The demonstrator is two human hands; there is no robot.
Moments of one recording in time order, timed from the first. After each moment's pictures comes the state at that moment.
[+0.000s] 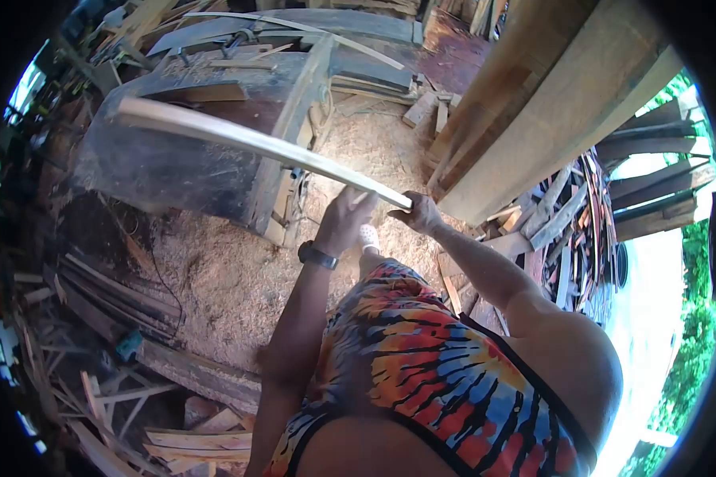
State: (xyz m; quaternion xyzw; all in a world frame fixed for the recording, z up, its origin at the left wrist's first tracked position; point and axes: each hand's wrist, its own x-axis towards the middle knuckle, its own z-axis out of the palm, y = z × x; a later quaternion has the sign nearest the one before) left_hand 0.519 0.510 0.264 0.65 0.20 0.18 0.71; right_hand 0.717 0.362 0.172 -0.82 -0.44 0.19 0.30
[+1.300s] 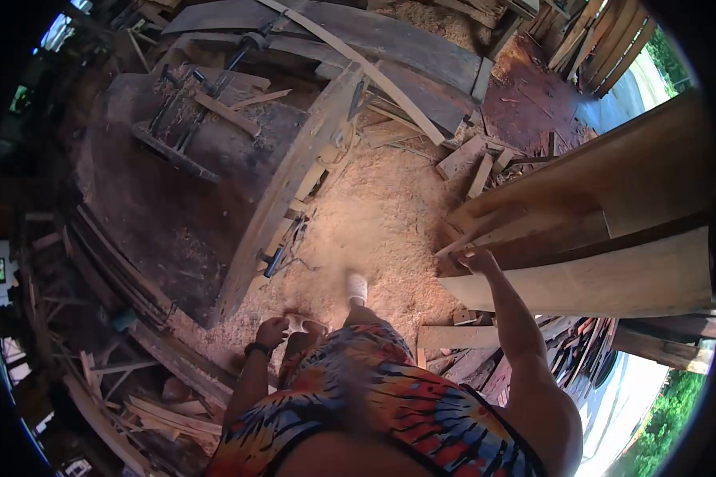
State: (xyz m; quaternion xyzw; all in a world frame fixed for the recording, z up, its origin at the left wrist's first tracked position) left_hand 0.545 0.622 0.075 0.41 0.67 -0.08 0.62; right_hand 1.167 0.438 0.072 -0.85 -0.41 0.33 0.04
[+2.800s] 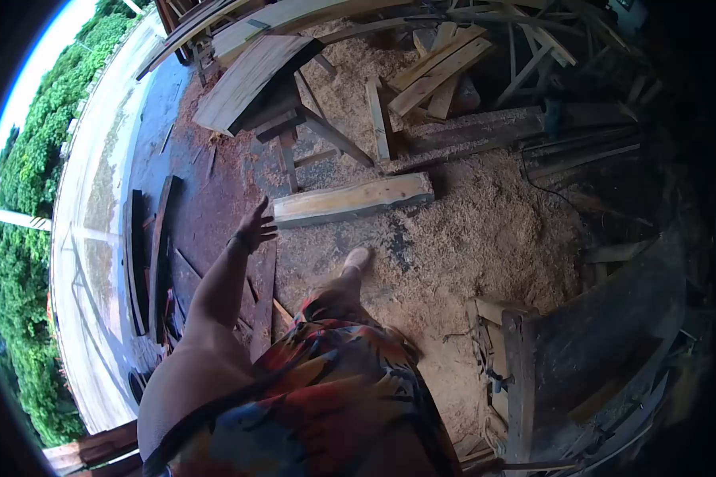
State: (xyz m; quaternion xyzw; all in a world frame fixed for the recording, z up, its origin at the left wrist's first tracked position) left_hand 0.382 0.000 0.161 -0.41 0.62 0.65 0.15; right_hand 0.859 0.759 0.047 -0.49 -0.84 0.07 0.23
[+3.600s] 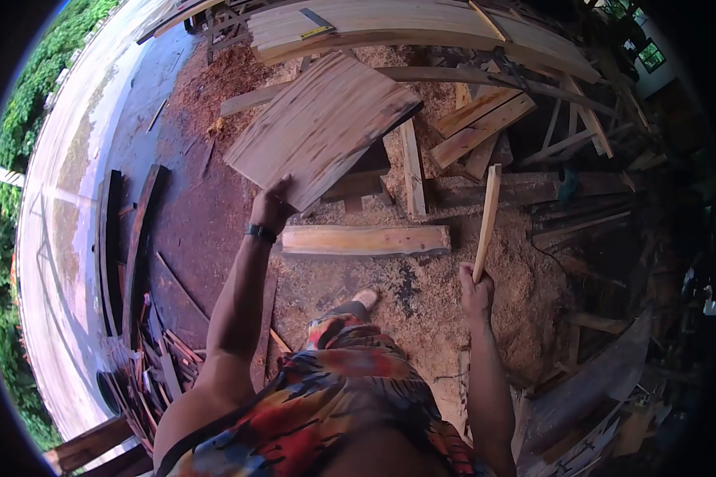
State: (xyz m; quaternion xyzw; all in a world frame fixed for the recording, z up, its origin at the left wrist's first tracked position) left_hand 0.185 -0.157 0.214 -0.27 0.41 0.87 -0.04; right_hand 0.206 0.304 0.203 -0.06 -0.82 0.57 -0.05
